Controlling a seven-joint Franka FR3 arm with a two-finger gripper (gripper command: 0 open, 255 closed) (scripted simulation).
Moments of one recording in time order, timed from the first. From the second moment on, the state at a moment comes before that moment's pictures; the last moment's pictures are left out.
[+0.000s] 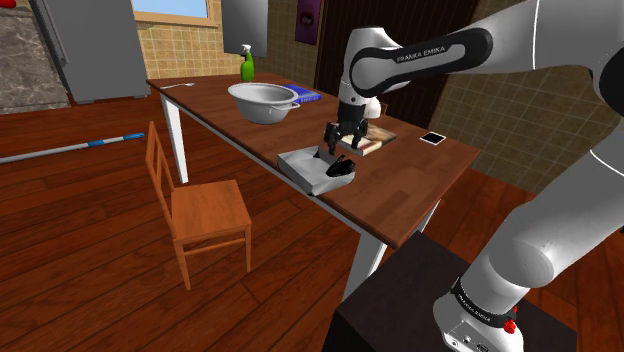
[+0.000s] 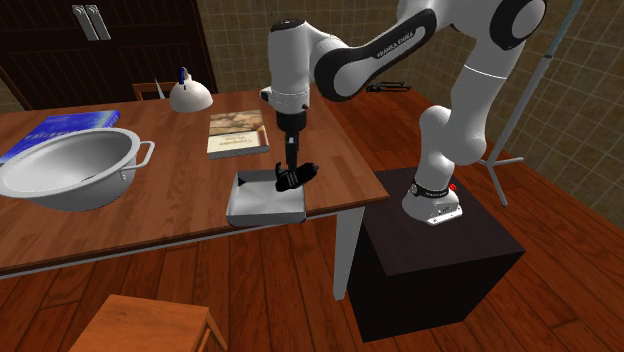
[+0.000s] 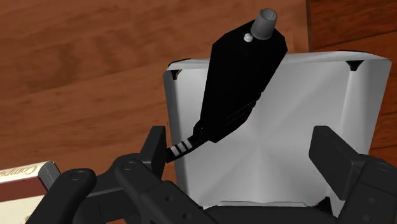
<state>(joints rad) -0.05 -0.19 0.11 -2.17 -0.02 1.99 0.23</state>
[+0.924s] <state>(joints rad) -0.05 -0.15 0.11 -2.27 -0.03 2.11 0.25</state>
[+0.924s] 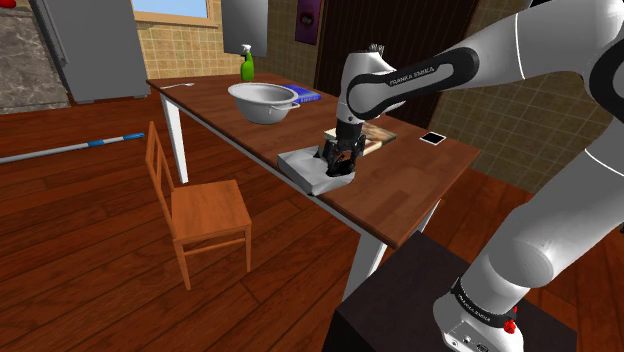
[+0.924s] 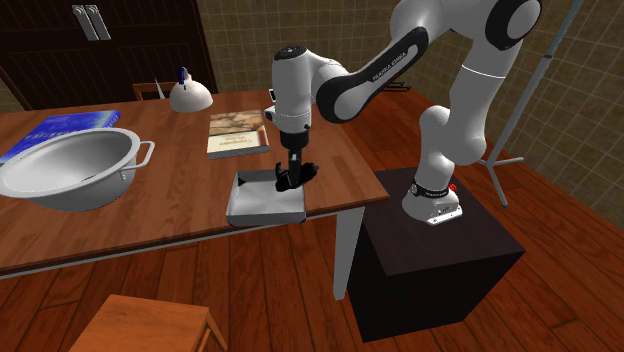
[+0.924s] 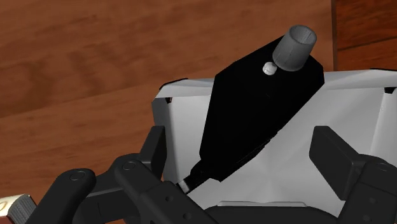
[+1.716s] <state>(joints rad) -0.05 -0.16 0.11 -2.27 -0.03 2.11 0.24</state>
